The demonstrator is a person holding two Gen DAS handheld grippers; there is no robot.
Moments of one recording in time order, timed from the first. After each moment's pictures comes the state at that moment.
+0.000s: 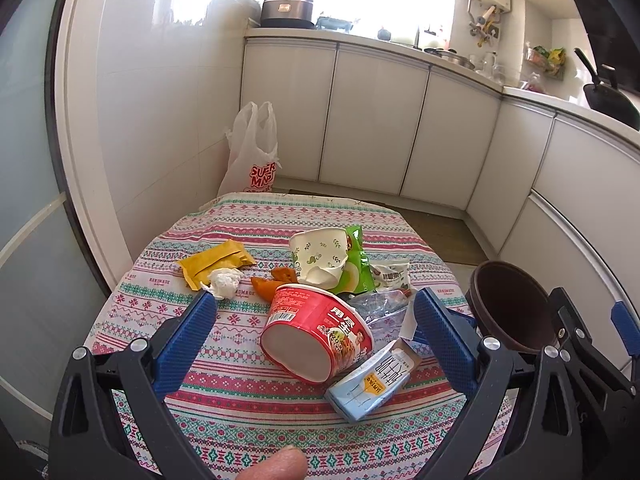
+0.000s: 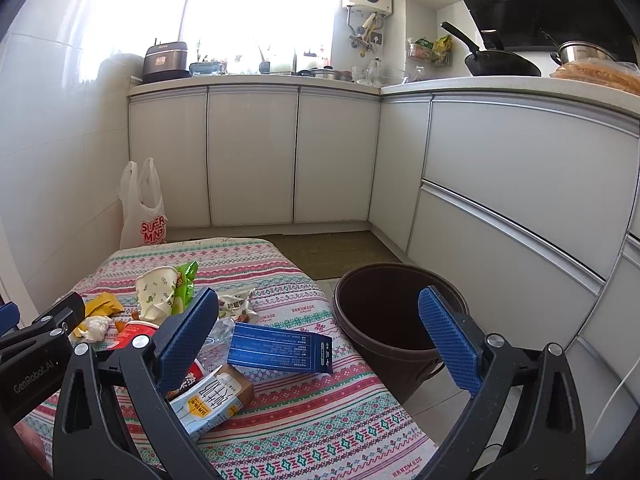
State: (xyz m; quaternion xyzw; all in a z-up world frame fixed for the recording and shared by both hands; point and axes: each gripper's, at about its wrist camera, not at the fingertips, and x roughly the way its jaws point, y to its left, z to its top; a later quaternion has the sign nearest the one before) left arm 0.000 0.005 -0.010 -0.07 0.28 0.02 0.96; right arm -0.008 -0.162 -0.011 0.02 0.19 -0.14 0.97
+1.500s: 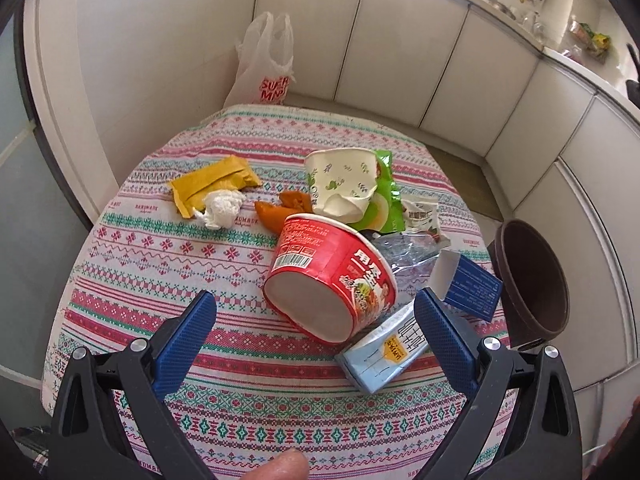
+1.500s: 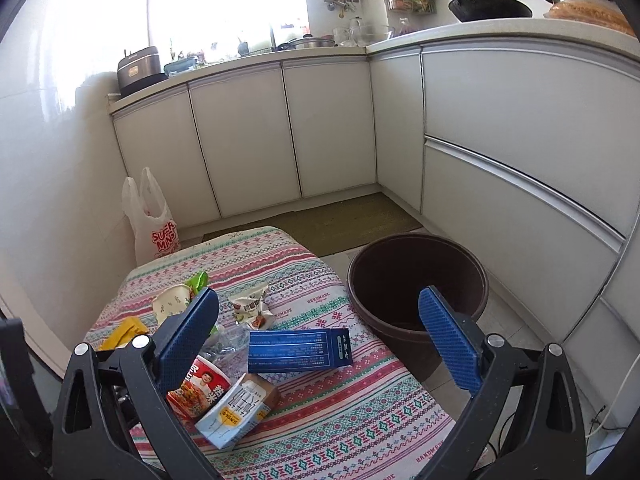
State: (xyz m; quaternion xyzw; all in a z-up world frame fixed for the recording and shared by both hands) left arm 0.056 0.026 -0.054 -0.12 0.42 0.03 0.90; right arm 0.027 -0.195 0.022 0.06 0.27 -0.14 0.95
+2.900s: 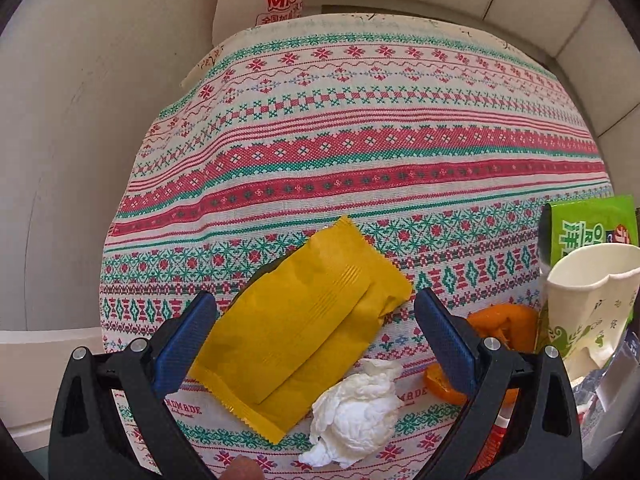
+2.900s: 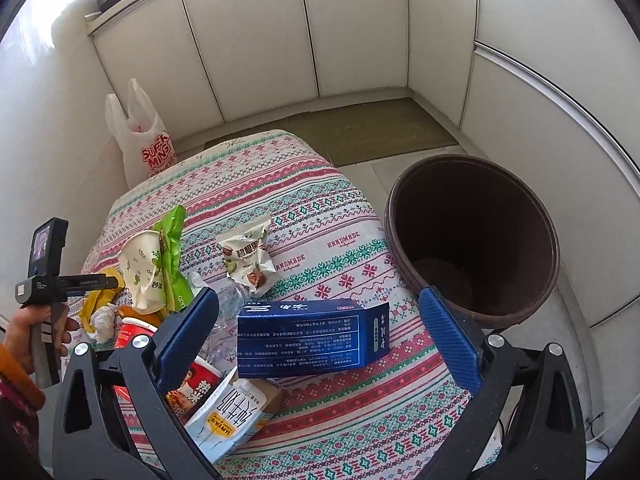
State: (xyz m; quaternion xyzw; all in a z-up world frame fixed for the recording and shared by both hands) left arm 0.308 0.150 -0.170 0.01 0.62 0.02 0.78; right arm 0.145 -0.201 -0.054 0.11 0.44 -0.07 0.89
